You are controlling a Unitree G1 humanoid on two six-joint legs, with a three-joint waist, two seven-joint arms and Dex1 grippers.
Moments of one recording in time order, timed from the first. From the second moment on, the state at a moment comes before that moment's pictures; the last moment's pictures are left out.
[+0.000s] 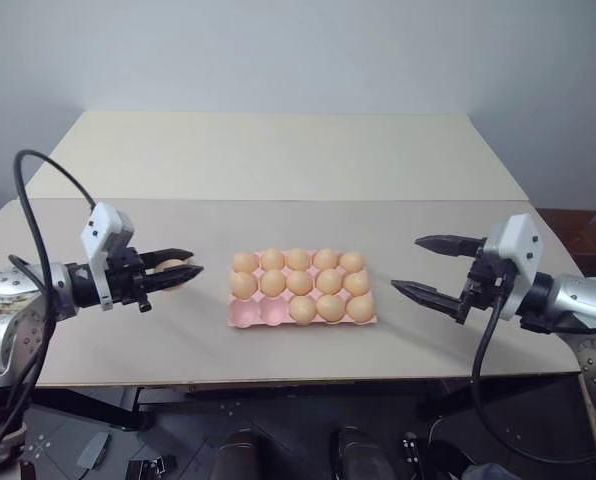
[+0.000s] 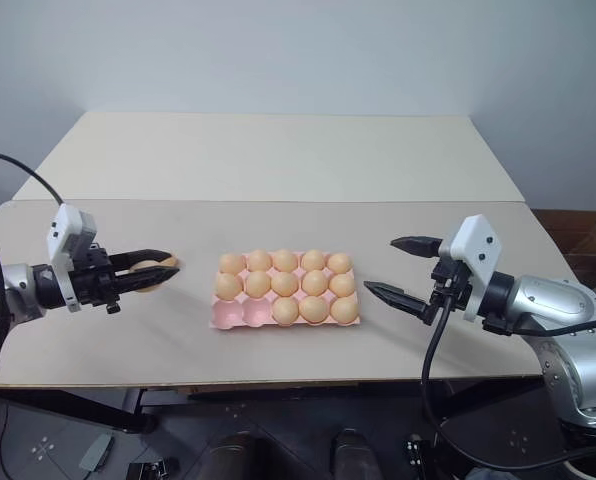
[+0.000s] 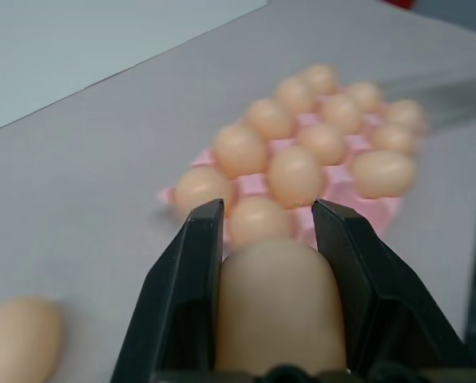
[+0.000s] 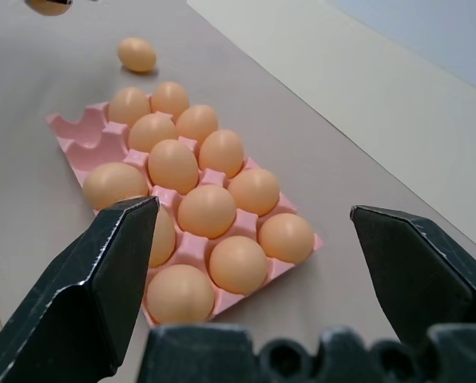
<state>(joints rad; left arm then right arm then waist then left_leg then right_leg) -0.27 0.87 0.25 -0.21 -0.63 0.68 -1.12 -0.18 -0.81 -0.25 -0.47 0.58 0.53 0.89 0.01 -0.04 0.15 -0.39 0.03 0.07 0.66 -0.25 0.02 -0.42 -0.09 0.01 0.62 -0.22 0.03</state>
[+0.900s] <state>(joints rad) -0.42 0.59 -0.14 -0.13 -0.45 0.49 -1.11 -0.13 -0.83 -0.28 -0.51 0.61 0.53 0.90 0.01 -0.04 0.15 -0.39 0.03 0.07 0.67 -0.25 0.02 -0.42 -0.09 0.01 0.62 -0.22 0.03</state>
